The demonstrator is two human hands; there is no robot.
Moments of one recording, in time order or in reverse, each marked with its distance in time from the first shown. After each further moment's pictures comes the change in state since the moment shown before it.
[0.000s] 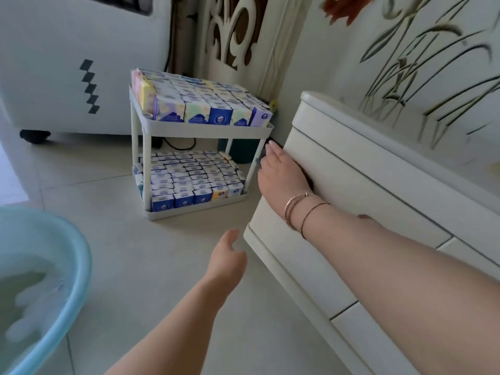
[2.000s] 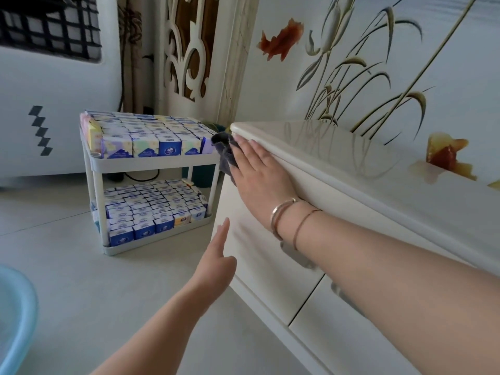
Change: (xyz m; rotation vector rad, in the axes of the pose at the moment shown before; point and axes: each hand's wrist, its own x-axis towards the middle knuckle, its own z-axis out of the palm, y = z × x) left_hand -0.014 0.039 0.042 0.067 -0.190 0.272; right_hand -0.067 0.066 -0.017 0.141 0.190 0.298
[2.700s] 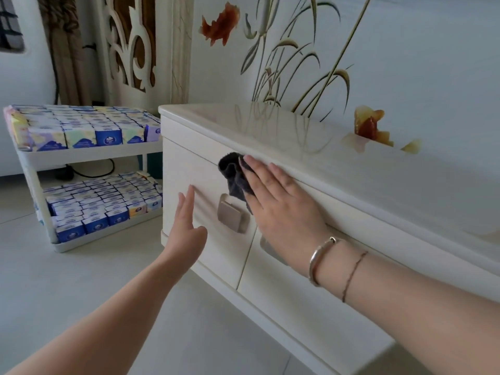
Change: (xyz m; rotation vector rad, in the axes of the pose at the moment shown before) left_hand -0.021 0.034 0.057 0.159 0.113 0.107; right_hand -0.168 0.055 -0.023 0.119 0.030 0.072
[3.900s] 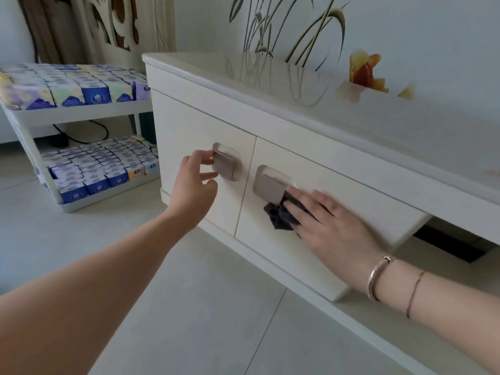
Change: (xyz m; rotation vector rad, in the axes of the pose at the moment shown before) left_hand -0.029 0.011 0.014 0.073 0.034 0.210; right_hand -0.144 -0.003 0.008 0.136 -0.121 -0.108
